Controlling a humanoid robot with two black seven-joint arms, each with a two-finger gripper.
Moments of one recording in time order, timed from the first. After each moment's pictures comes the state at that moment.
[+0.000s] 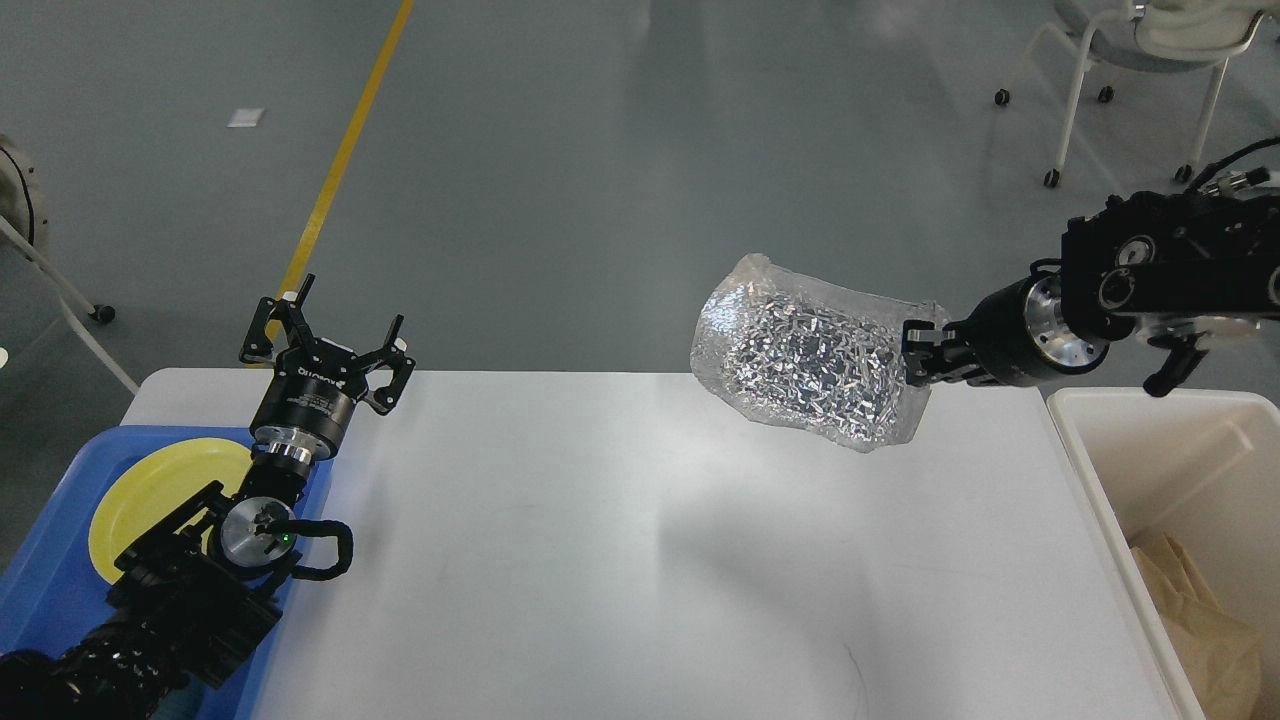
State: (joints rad) left arm -0.61 0.14 -0.98 -0.42 -0.08 -0.64 -0.34; right arm 1.98 -0.50 -1.07 1.46 -0.22 0.27 -0.06
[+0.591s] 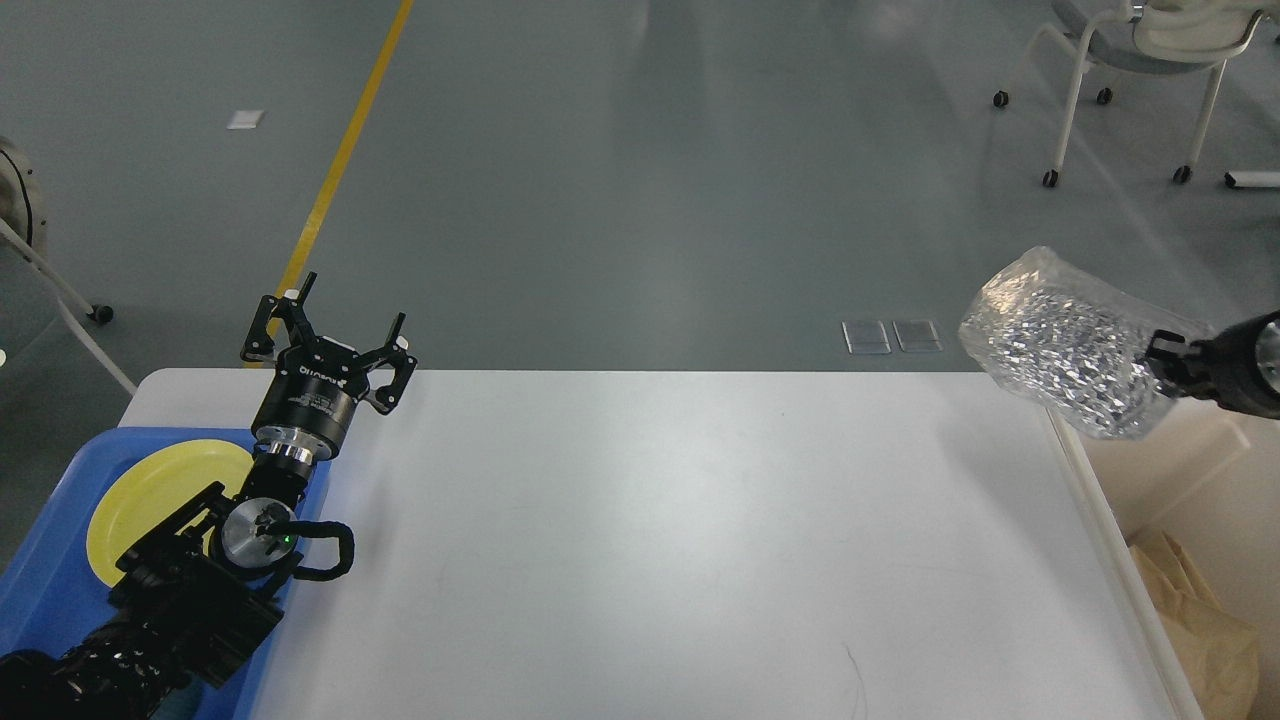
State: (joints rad) left arm -0.61 0.14 -0.98 -0.42 -0.08 -0.64 -0.34; right arm 1.49 -0.71 -1.08 0.85 -0.21 0.28 -0.05
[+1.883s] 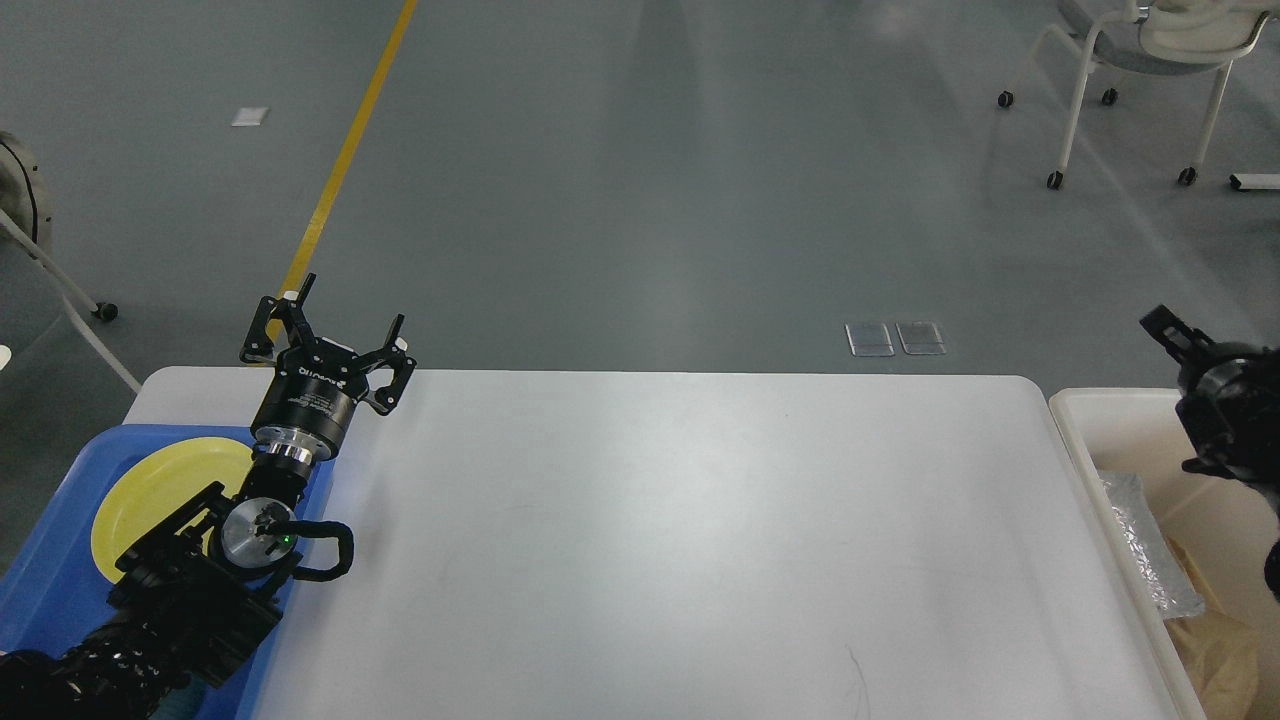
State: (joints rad) left arm -0.61 0.14 -0.97 -0.42 -0.08 -0.64 -0.34; right arm 1.01 -0.36 -0.82 0.07 0.03 0.06 -0.06
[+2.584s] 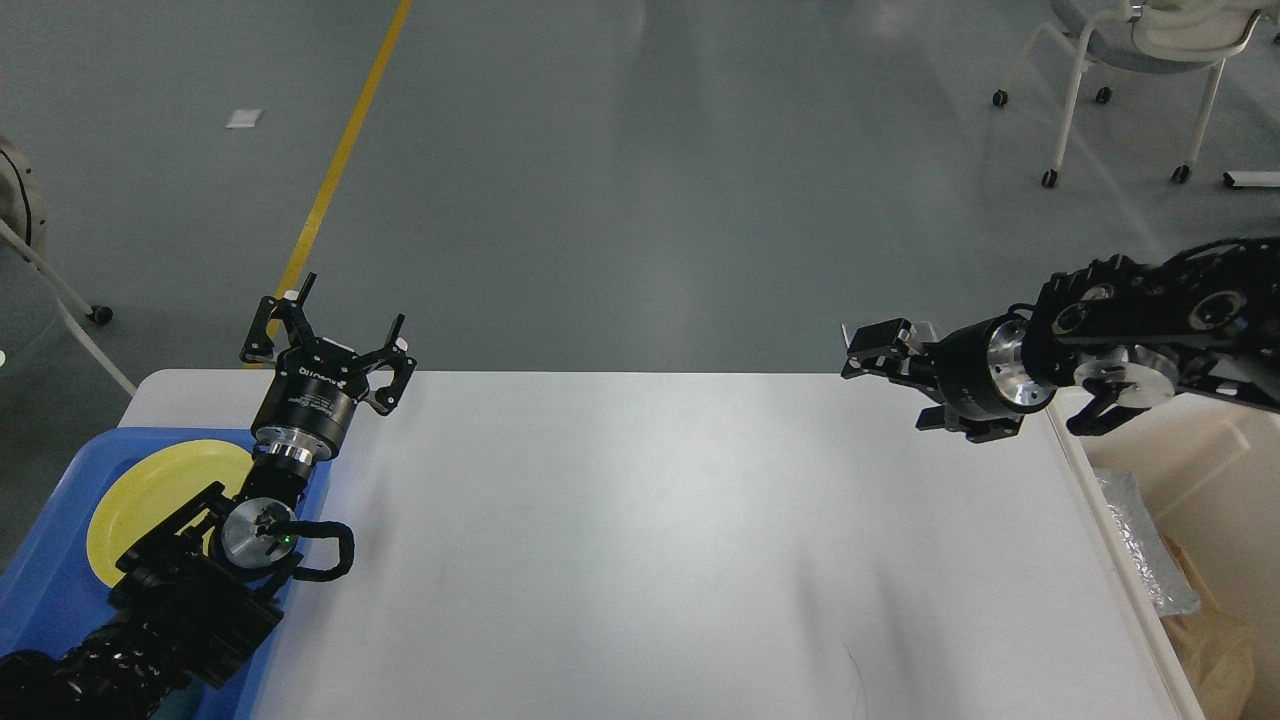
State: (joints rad) left arm -0.61 0.14 -0.98 -0.42 -0.08 -0.64 -0.34; right arm 1.69 -0.50 -0.91 1.29 0.02 0.18 -0.05
